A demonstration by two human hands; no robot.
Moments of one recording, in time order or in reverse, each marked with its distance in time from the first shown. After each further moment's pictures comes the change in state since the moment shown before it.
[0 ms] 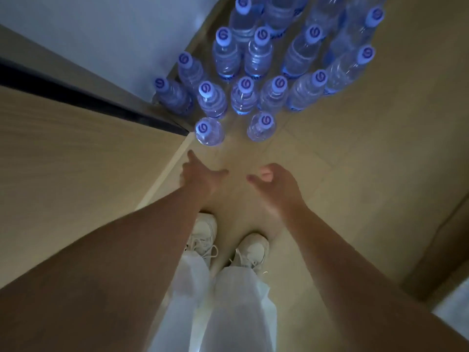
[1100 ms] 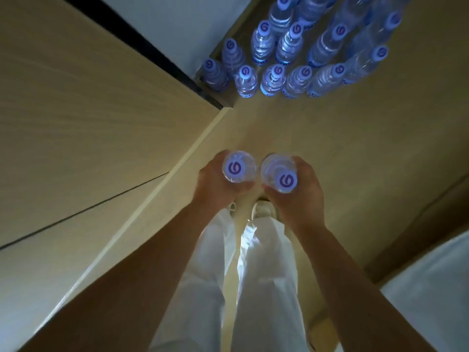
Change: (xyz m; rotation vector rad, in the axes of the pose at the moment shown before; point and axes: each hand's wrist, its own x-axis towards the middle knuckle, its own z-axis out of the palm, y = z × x) left_hand -0.149 -0.052 -0.068 -0.190 -0.014 0.419; right_hand -0.129 -0.003 -0.005 -0.102 0.315 -0.384
